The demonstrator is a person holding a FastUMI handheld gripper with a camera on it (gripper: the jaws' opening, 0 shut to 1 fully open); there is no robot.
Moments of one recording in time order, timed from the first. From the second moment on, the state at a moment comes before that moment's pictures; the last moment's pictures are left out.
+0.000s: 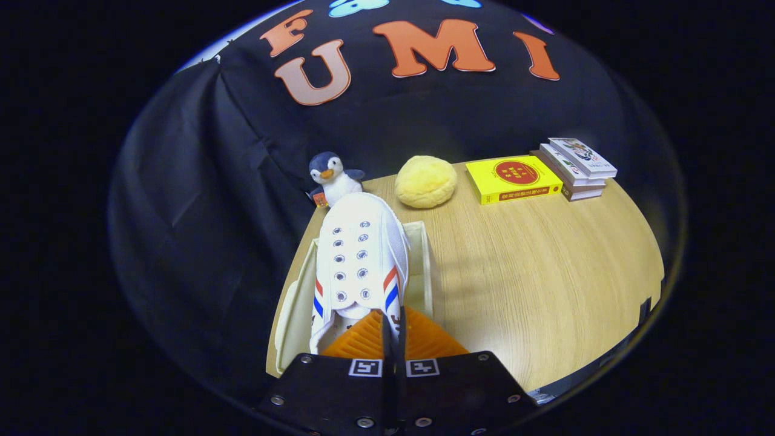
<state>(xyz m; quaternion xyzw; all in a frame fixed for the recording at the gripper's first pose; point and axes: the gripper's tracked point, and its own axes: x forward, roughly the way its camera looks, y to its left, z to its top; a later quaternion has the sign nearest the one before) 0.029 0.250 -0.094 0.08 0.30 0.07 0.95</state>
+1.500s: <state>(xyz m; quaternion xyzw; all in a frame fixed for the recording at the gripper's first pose) 0.043 0.052 0.004 0.04 0.16 -0.02 0.99</state>
